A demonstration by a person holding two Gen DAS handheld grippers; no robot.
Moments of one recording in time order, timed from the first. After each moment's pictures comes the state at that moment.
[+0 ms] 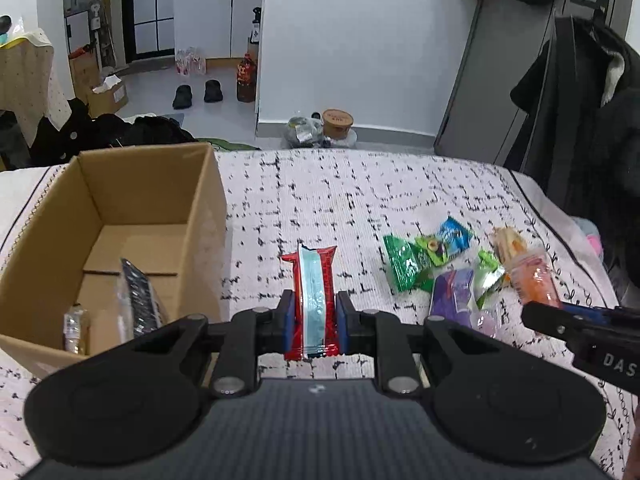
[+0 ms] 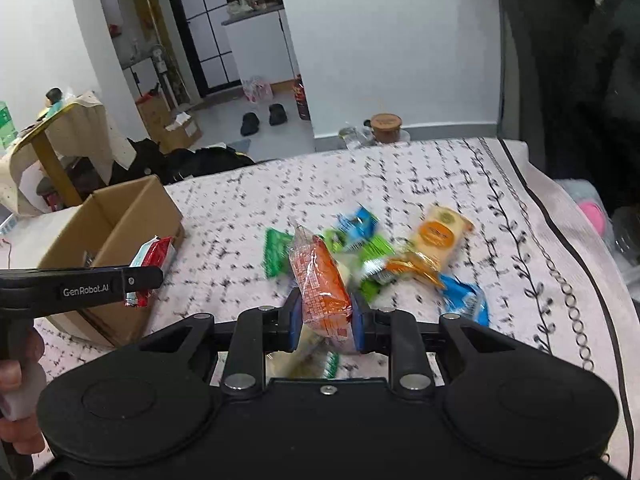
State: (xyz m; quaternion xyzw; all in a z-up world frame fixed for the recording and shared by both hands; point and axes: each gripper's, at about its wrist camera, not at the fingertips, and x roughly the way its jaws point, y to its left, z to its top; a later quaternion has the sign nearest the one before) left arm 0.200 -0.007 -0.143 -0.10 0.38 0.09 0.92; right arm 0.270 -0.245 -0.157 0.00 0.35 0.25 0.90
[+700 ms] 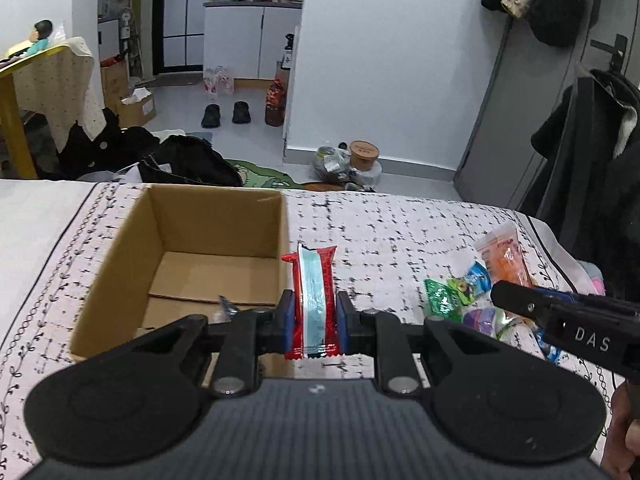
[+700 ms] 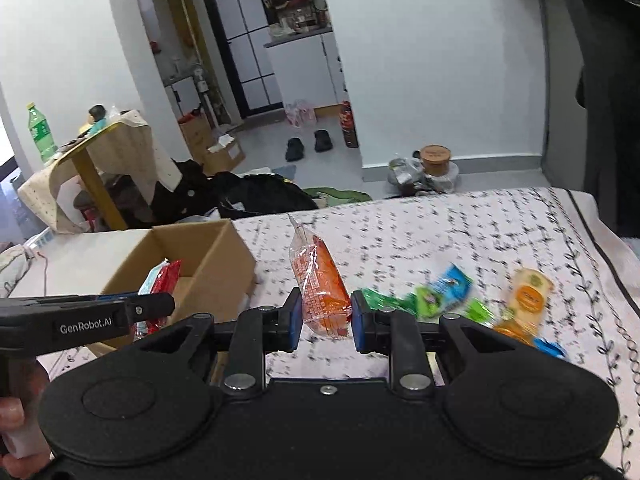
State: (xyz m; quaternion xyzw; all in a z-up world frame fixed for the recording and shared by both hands) left arm 0.171 0.039 -0.105 -0.12 0.35 0.12 0.92; right arm 0.267 -0.182 -0.124 0.01 0.32 0.31 0.90
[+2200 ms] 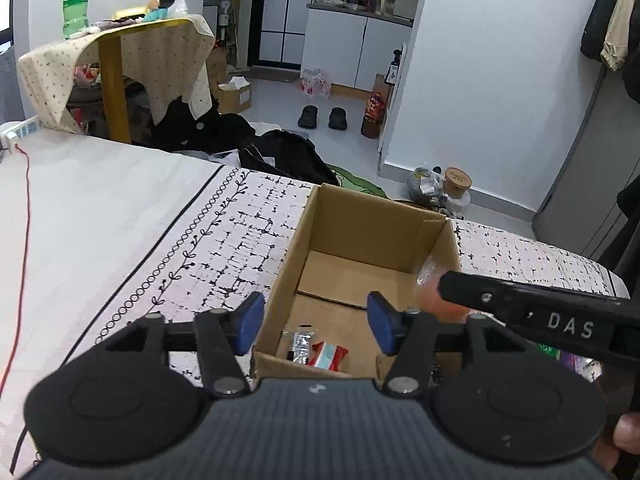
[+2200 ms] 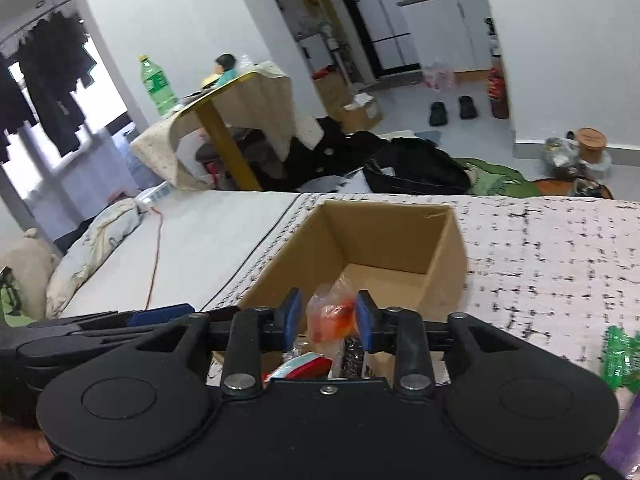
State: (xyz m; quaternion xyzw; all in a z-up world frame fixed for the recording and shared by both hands) left arm 0.114 0.122 -0.095 -0.16 0.33 0.25 0.90; right arm 0.253 -0.052 -0.124 0.00 0.36 0.49 0.80
